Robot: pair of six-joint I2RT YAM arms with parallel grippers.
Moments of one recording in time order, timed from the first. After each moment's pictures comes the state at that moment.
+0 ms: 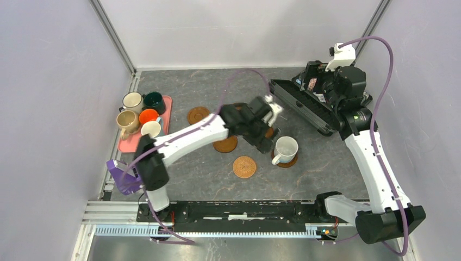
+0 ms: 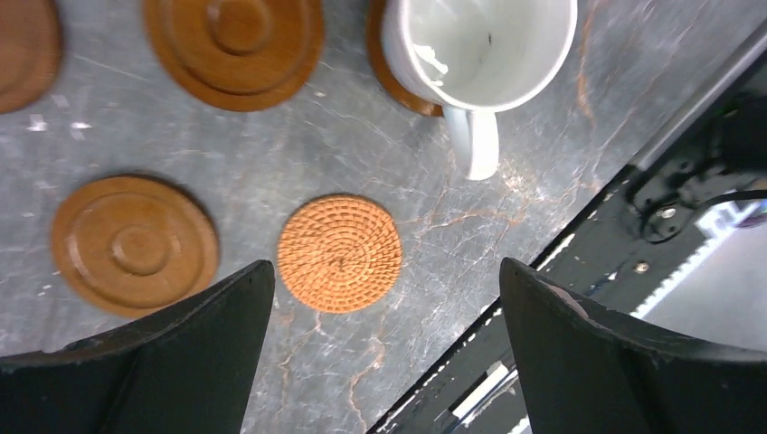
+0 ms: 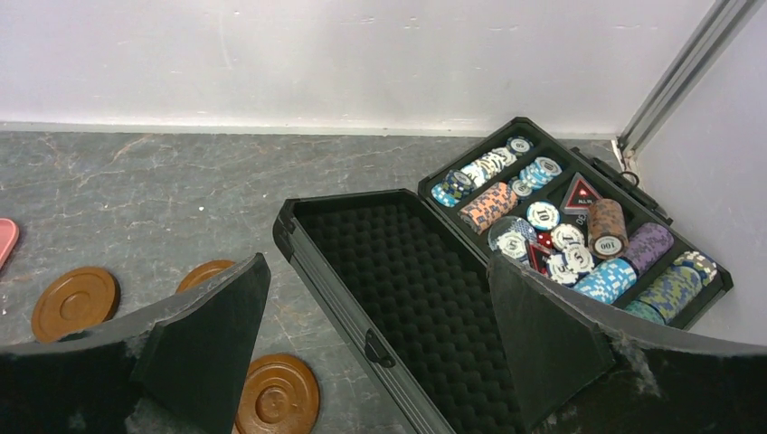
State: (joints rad) left arm -1.05 1.85 1.68 -0.85 -0.01 -0.22; right arm 0.18 1.13 1.28 -0.30 0.12 0.08
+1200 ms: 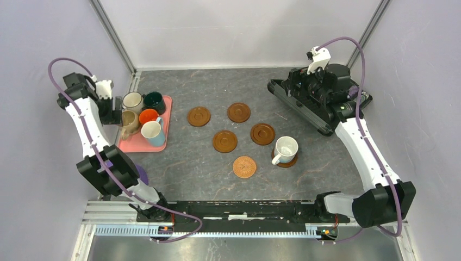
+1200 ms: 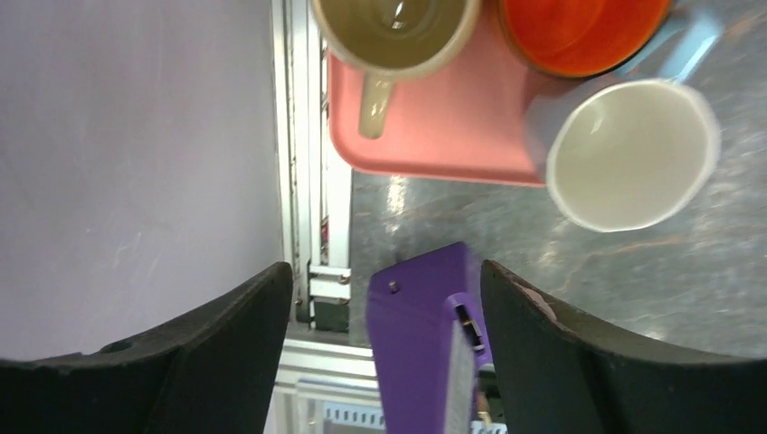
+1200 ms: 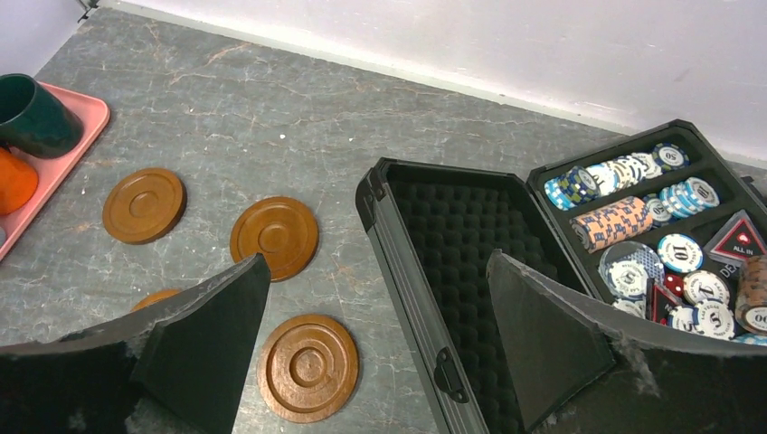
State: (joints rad) left arm 0.56 1.58 1.68 -1.21 0.13 0.48; right arm 0.18 1.26 1.23 -0.22 -0.20 0.02
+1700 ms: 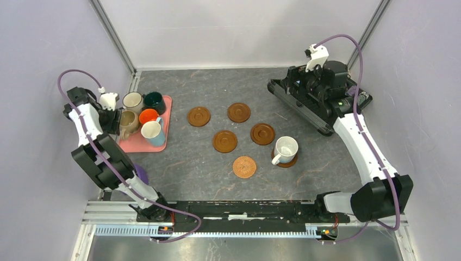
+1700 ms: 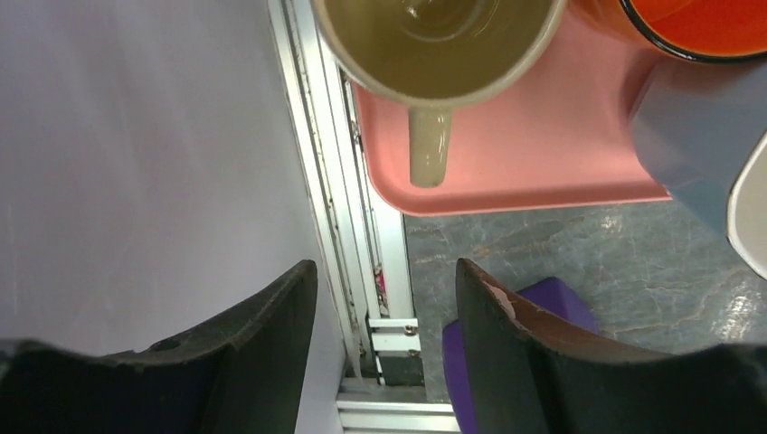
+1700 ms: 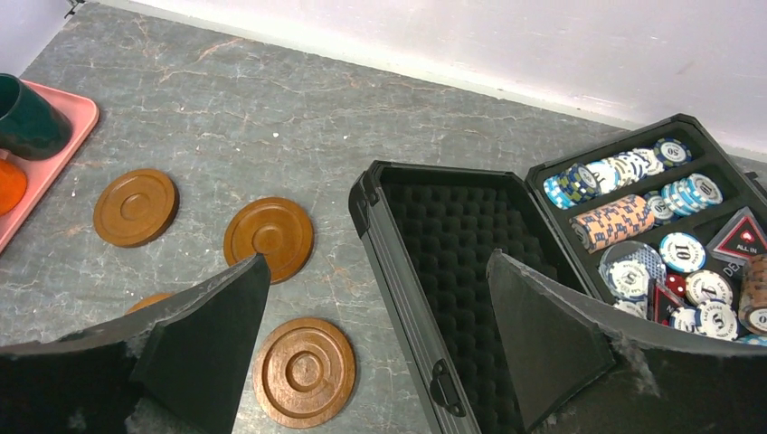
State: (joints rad) left arm 0.65 1.67 1.47 -0.98 0.16 0.76; right arm 0.18 1.31 1.26 -0.22 -0.20 0.02
